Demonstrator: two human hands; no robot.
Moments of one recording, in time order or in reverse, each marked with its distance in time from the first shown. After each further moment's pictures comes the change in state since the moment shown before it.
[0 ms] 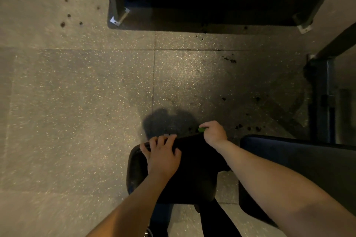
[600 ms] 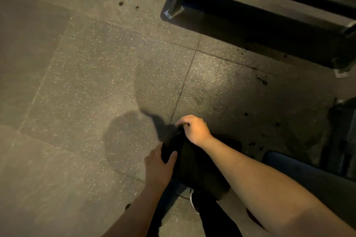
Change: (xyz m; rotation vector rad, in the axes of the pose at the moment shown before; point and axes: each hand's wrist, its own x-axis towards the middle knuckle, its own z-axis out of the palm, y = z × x) left_hand -0.092 -0.108 0.022 -0.743 0.112 -0.424; right_hand -0.078 -0.136 0.101 -0.265 -0.123 -0.566
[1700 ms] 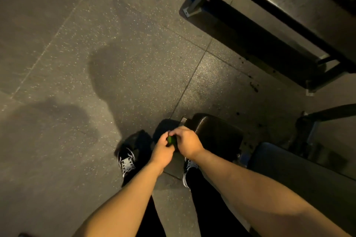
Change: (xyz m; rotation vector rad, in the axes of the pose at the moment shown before) left_hand -0.025 -0.076 -0.098 -0.614 -0.338 -0.139; right_hand -0.107 -0.140 0.104 -0.211 -0.157 -0.060
